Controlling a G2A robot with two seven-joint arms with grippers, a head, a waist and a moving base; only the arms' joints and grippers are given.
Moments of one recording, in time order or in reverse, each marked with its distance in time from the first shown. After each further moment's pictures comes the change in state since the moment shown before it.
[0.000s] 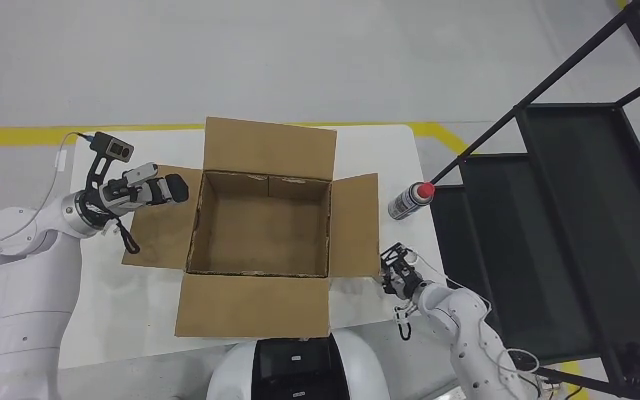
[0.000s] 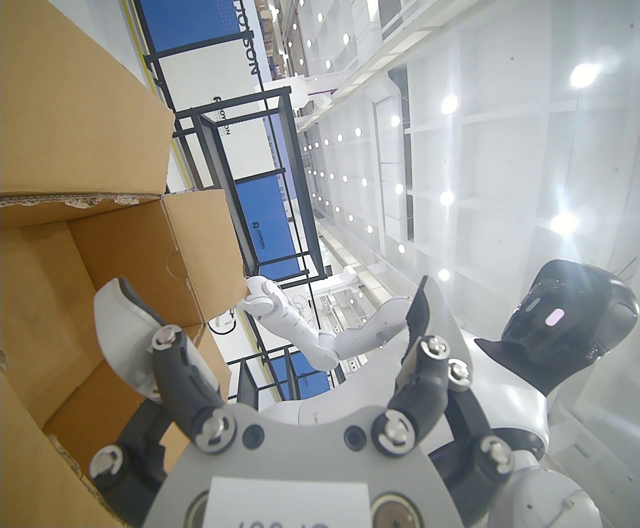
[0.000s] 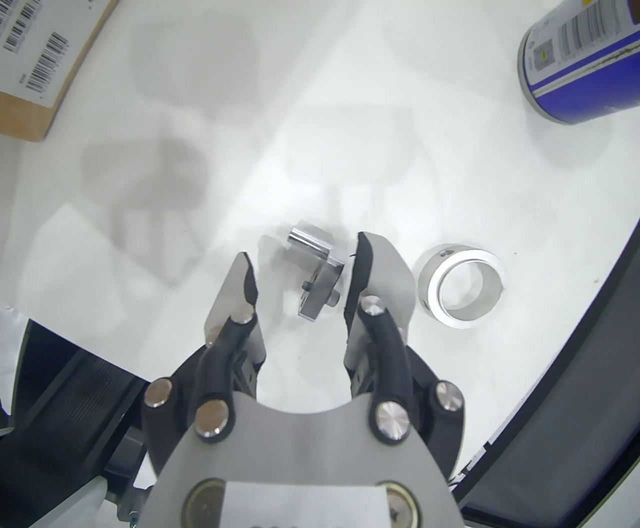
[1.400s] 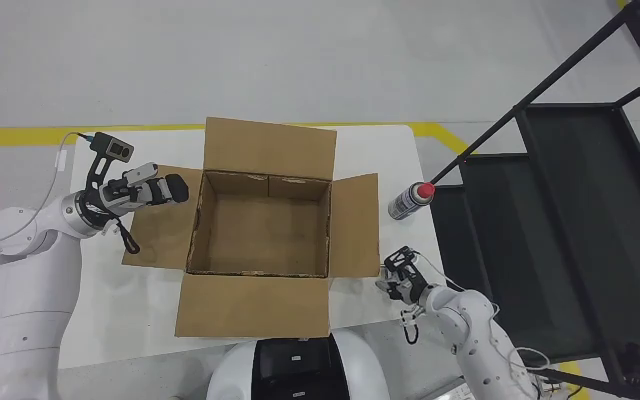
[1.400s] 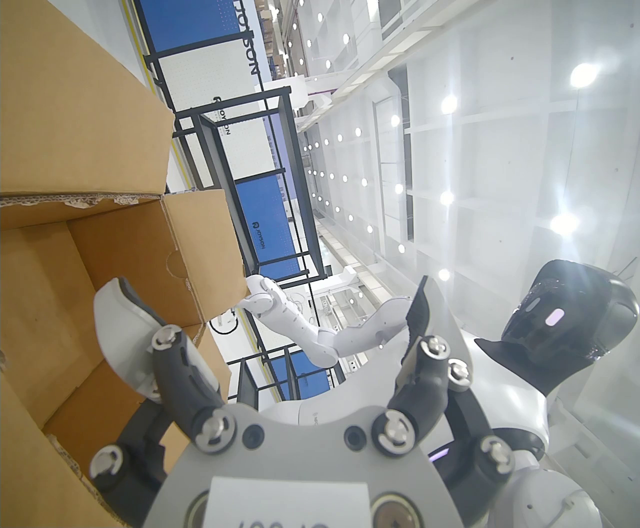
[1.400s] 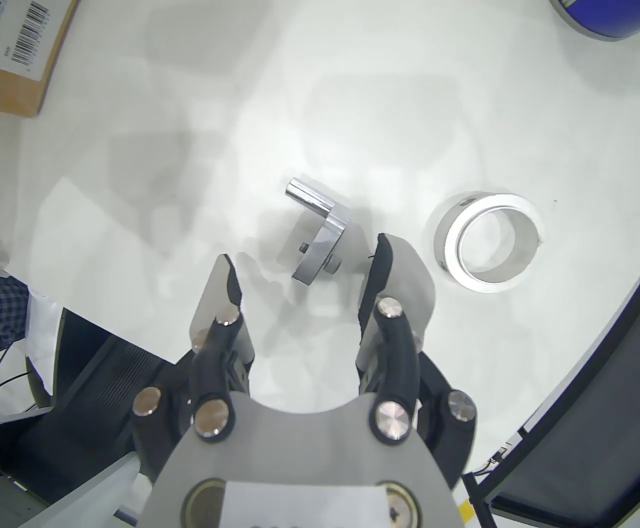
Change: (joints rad) left arm 0.000 0.000 0.000 0.000 0.000 0.000 0.000; right arm 0.017 0.043 -0.004 0.068 0.141 -0.010 0.069
